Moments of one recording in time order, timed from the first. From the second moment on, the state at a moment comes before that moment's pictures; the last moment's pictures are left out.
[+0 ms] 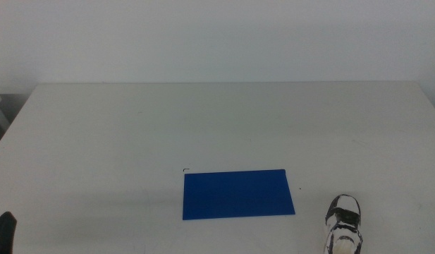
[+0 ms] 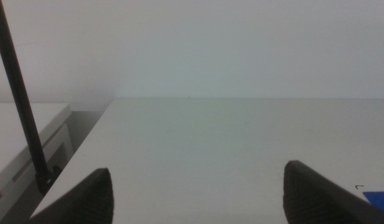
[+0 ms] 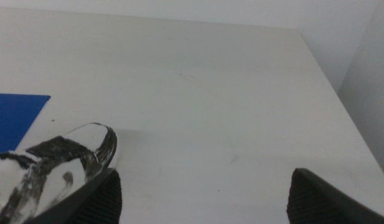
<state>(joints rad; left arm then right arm) 0.04 -0.02 0.03 -0.06 0.11 0.03 0.01 -0.01 0.03 -0.03 0.34 0.02</state>
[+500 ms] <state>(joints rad) 0.04 -0.02 0.03 -0.06 0.11 0.03 0.01 0.27 -0.33 -0.03 0.35 0.02</state>
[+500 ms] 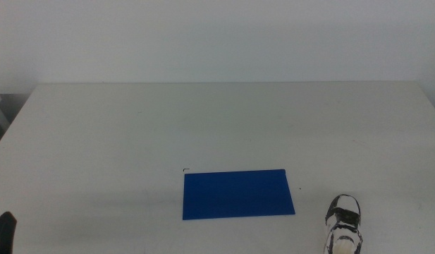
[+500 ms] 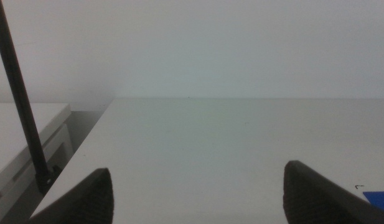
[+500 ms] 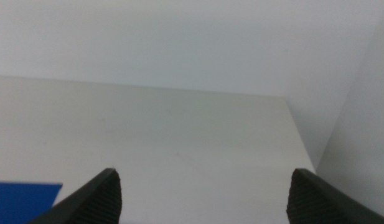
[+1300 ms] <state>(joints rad) 0.04 -0.02 0.03 -0.06 0.11 0.03 0.49 1.12 -1.20 -0.19 1.17 0.80</state>
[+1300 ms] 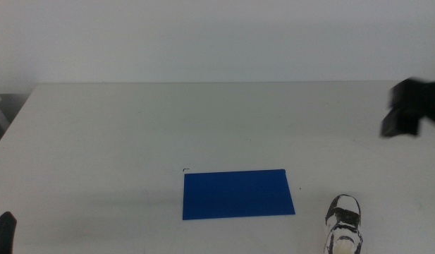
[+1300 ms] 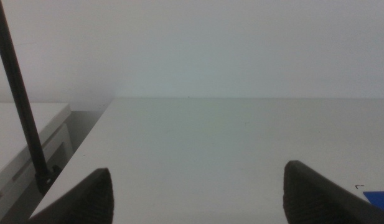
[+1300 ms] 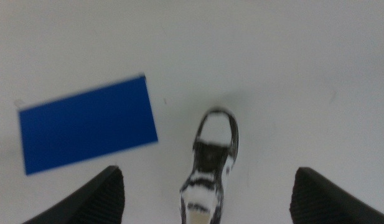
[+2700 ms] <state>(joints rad) 0.04 -0.02 0.03 -0.06 0.11 0.03 0.63 1.37 -0.88 -0.24 0.96 1.34</state>
